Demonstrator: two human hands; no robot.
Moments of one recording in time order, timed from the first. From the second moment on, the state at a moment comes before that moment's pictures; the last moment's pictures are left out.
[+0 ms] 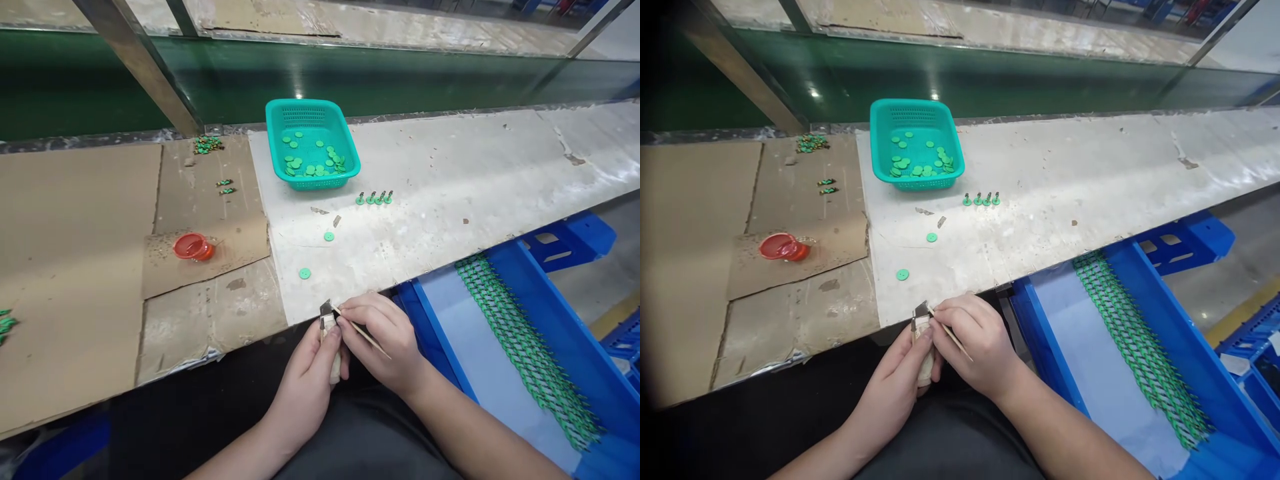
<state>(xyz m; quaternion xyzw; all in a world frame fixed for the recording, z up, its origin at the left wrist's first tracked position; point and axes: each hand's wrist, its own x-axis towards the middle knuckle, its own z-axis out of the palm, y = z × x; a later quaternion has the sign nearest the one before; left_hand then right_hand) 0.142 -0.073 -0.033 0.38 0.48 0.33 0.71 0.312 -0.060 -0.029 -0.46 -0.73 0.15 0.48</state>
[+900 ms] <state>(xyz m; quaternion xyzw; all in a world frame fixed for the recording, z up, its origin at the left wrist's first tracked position) 0.140 -0.072 -0.028 0.39 0.48 0.32 0.72 0.297 -0.065 -0.037 -0.48 -0.70 0.10 0.52</state>
